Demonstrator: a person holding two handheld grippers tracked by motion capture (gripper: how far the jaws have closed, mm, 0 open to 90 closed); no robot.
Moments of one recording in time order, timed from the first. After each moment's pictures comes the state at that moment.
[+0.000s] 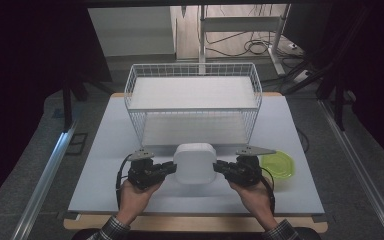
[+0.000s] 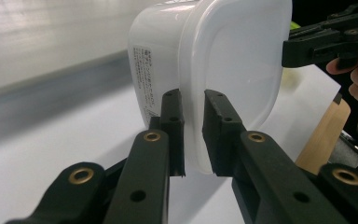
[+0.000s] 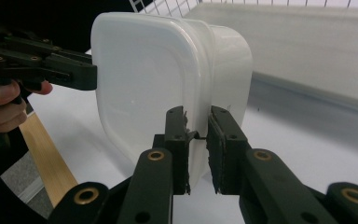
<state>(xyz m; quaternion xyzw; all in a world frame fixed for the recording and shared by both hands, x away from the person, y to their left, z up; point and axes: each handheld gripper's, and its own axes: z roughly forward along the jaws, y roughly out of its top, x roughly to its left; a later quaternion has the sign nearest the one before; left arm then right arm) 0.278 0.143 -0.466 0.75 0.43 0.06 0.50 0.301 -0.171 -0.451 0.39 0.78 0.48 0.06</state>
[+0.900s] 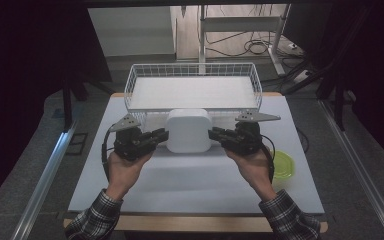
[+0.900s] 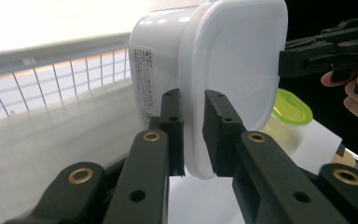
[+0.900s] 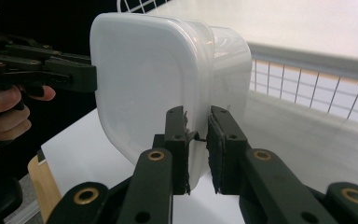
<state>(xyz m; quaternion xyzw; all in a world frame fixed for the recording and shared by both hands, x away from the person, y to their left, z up) 0.300 0.161 -0.377 0.73 0.41 0.14 0.53 0.336 -0.152 -0.366 0.35 0.77 0.53 0.10</state>
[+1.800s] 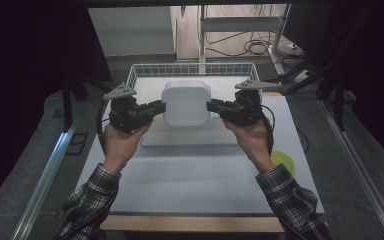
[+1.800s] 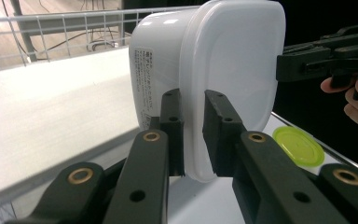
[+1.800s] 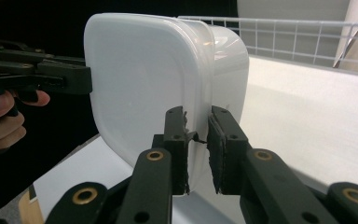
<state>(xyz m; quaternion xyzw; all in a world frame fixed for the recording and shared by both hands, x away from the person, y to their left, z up) 0.338 0.167 -0.320 0.71 0.41 0.17 0.55 0.377 -0.142 -0.312 0.34 0.76 0.55 0.12</state>
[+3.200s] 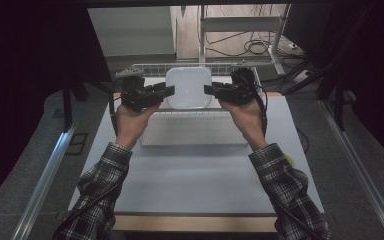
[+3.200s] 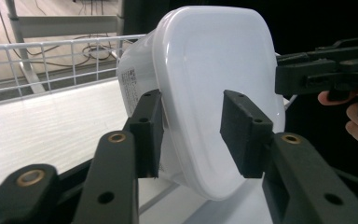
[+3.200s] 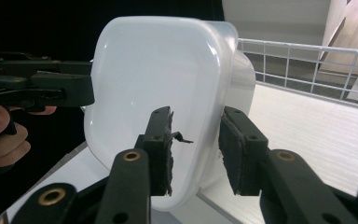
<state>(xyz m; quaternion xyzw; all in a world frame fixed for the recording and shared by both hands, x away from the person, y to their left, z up) 0.399 0.160 -0.323 0.70 0.42 0.16 0.56 0.431 -0.132 -0.303 0.37 0.75 0.53 0.12</state>
